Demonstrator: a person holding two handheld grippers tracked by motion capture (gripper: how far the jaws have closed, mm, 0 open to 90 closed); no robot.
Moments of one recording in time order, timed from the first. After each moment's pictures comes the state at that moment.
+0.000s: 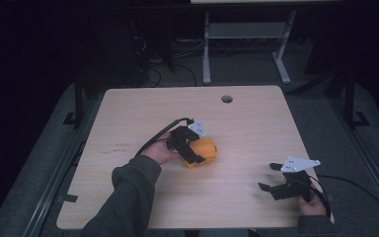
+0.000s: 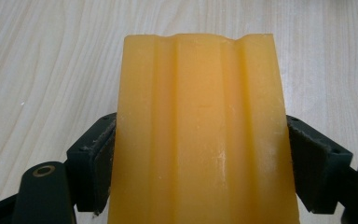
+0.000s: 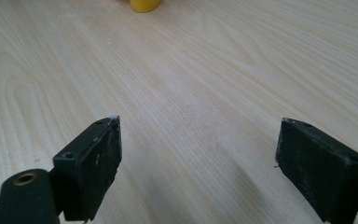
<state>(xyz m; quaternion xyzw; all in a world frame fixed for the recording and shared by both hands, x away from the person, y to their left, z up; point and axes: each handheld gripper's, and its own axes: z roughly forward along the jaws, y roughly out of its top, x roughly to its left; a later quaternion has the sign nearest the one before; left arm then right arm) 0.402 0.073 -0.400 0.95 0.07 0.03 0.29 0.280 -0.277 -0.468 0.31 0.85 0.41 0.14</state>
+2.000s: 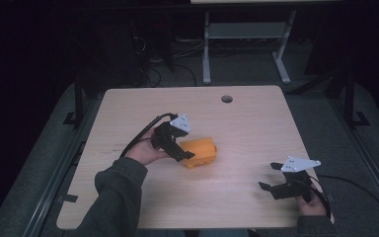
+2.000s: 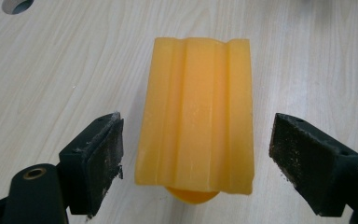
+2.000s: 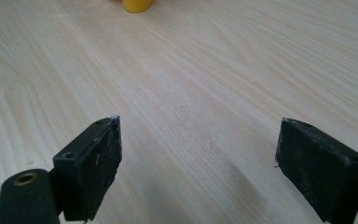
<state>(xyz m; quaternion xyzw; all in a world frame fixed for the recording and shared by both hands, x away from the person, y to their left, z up) 0.381 0.114 -0.361 0.94 0.10 0.07 0.31 0.279 -0.277 -0.467 0.32 0.84 0.41 0.15</state>
